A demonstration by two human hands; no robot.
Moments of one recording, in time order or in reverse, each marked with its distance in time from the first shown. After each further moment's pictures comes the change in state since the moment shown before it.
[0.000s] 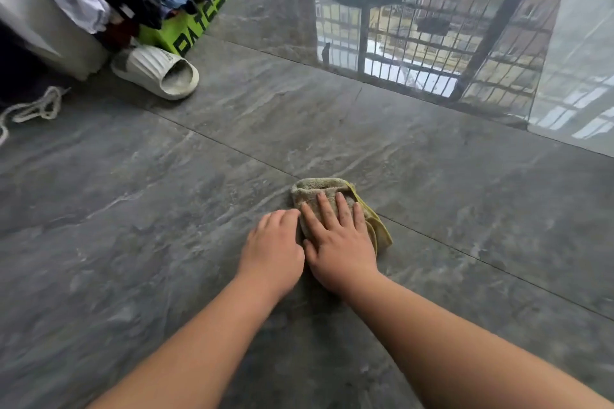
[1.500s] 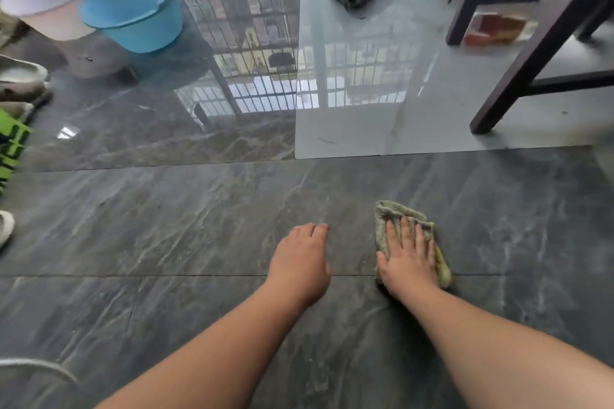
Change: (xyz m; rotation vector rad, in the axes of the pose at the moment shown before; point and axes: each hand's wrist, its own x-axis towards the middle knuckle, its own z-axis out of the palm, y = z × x) left_hand -0.012 0.370 0.021 0.098 -0.237 0.551; right_hand -0.242 0.342 -0.064 0.155 -0.003 0.928
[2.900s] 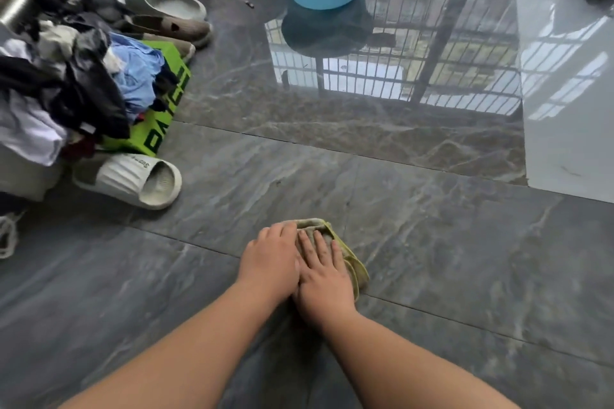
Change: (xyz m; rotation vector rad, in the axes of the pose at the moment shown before) left_hand -0.071 -0.458 -0.086 0.043 0.030 -0.373; right_hand -0.071 -0.543 0.118 -0.062 -0.120 -0.677
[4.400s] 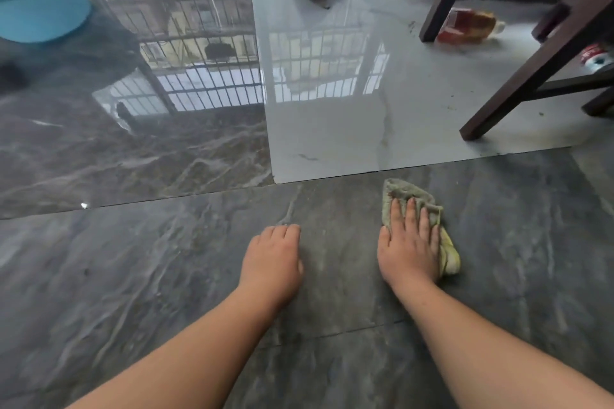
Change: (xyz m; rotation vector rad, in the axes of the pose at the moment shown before) left_hand 0.049 0.411 0.094 0.062 -0.033 0.518; right_hand -0.202 0.492 -0.098 -0.009 0.309 0.967
